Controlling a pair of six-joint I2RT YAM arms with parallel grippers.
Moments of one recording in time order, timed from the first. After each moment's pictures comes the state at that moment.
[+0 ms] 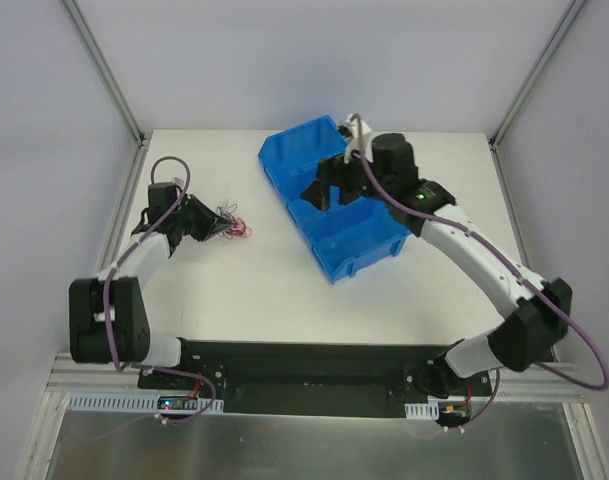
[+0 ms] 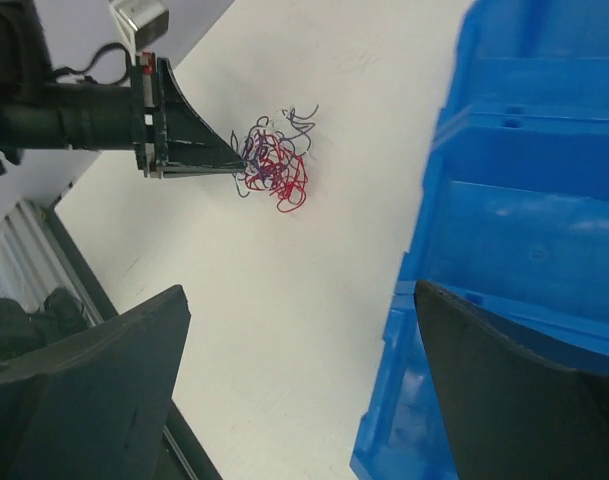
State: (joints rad) left arm 0.05 1.48 0.82 -0.11 0.44 -0.87; right arm 0.59 1.40 1.36 -0.31 -0.32 0.26
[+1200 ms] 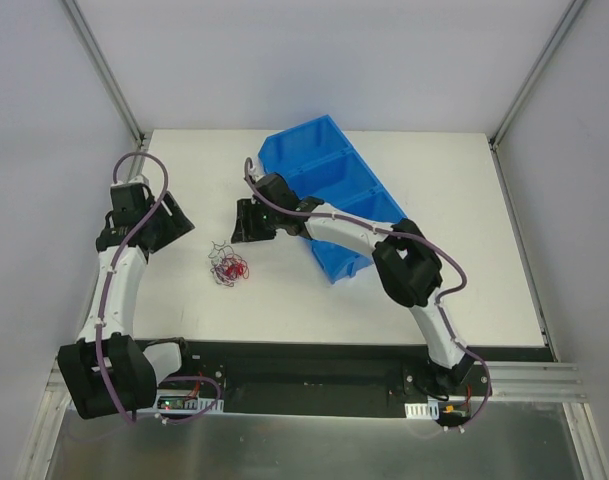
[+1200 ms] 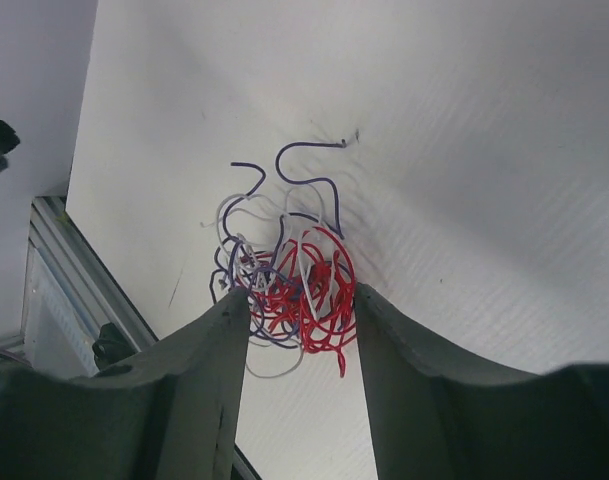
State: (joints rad) left arm 0.18 1.12 0.90 -0.58 0.16 -0.43; right arm 0.90 2.18 1.77 -0.27 -0.28 0.63
